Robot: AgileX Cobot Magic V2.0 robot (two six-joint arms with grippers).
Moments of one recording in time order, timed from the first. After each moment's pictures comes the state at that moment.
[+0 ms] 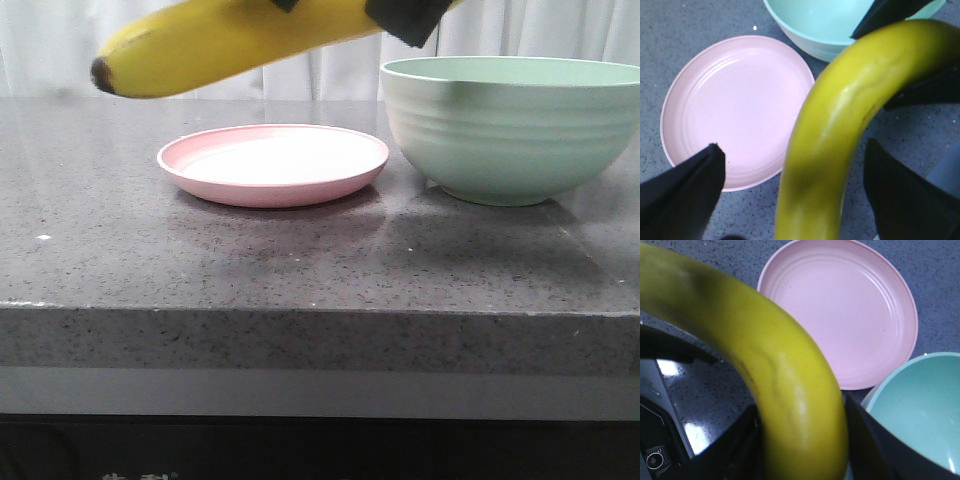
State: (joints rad) left arm -0.87 1.36 -1.32 0.25 0.79 -0.06; right arm 0.58 1.34 -1.24 0.14 0.76 -0.55
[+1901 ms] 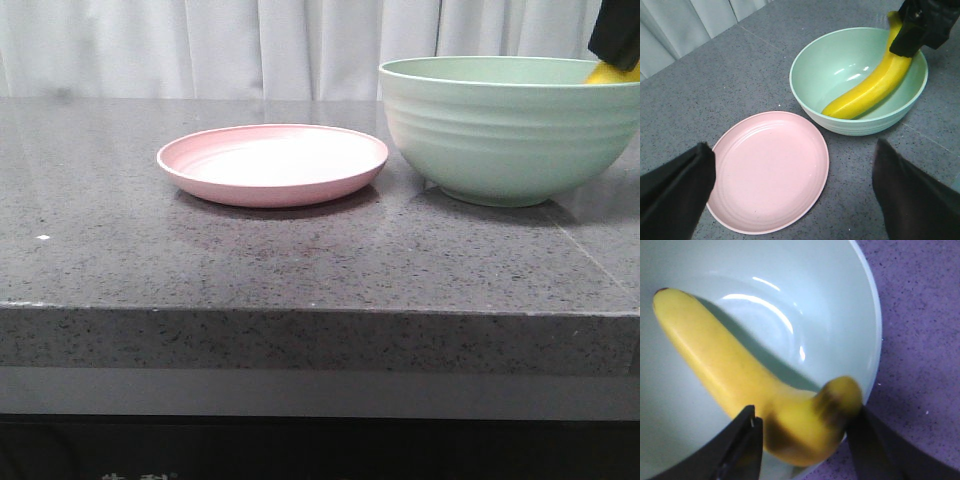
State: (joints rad) left arm -0.87 1.20 -1.32 0.27 0.70 -0.06; right arm 0.06 1.49 -1.39 0.16 0.99 -0.37
